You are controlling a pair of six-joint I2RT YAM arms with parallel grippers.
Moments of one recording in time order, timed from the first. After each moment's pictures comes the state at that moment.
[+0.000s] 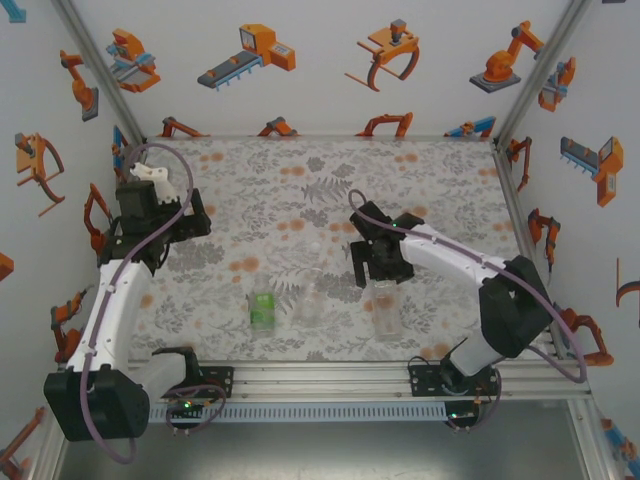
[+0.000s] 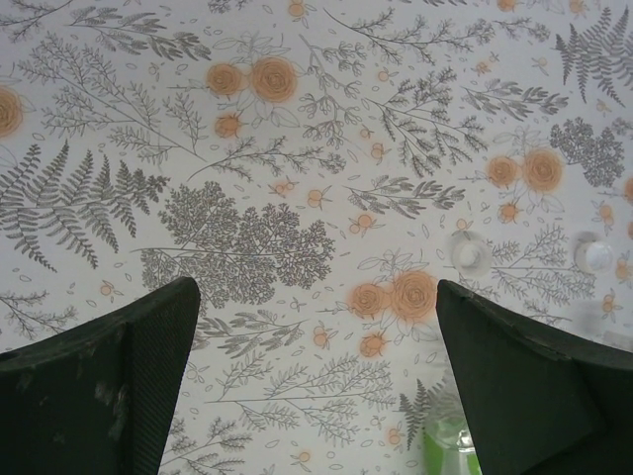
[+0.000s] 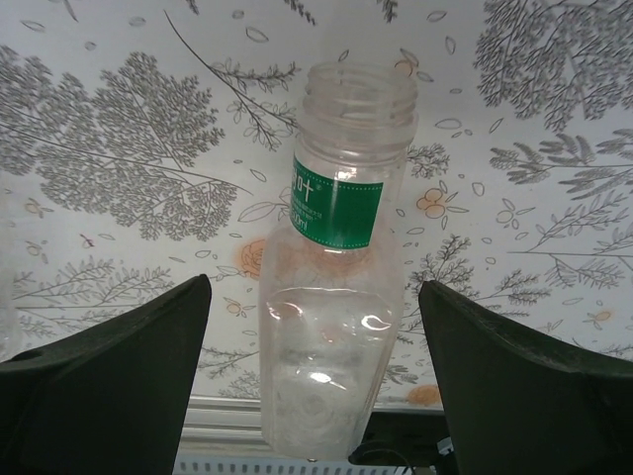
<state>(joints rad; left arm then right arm) -0.01 1.07 0.93 -0.49 0.07 -0.13 0.68 1.56 1.07 -0.88 0.12 0.49</state>
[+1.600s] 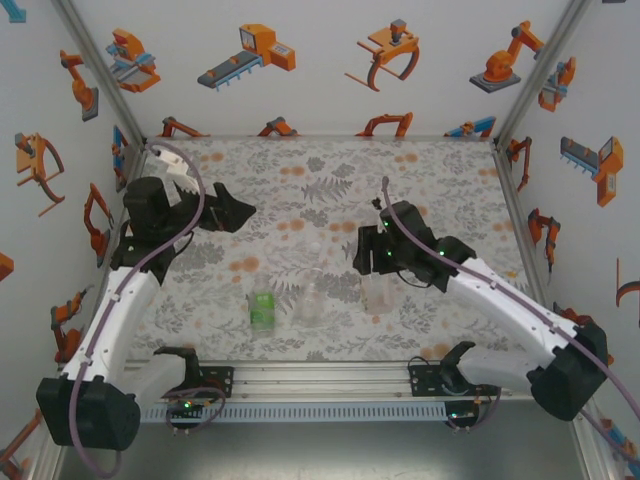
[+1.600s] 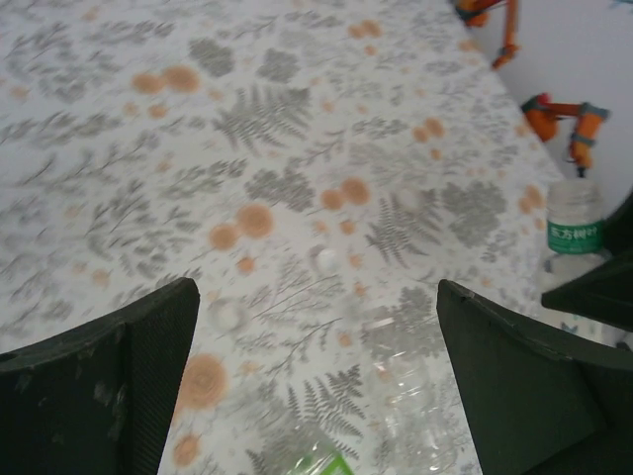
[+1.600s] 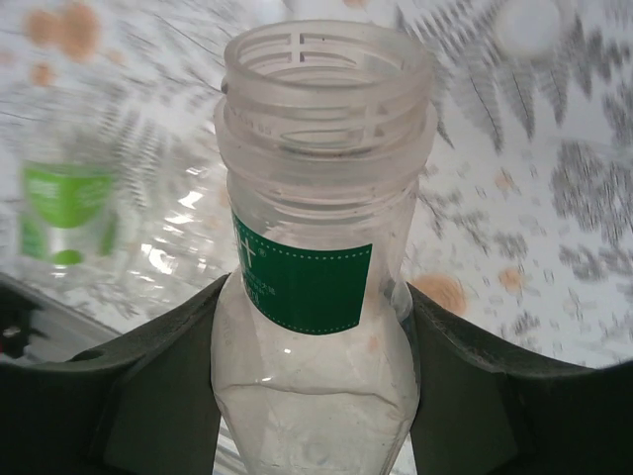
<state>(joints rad) -0.16 1.02 0.88 -0.13 0.58 -0.25 0.70 1.12 0.95 -0.58 -0.02 0.43</state>
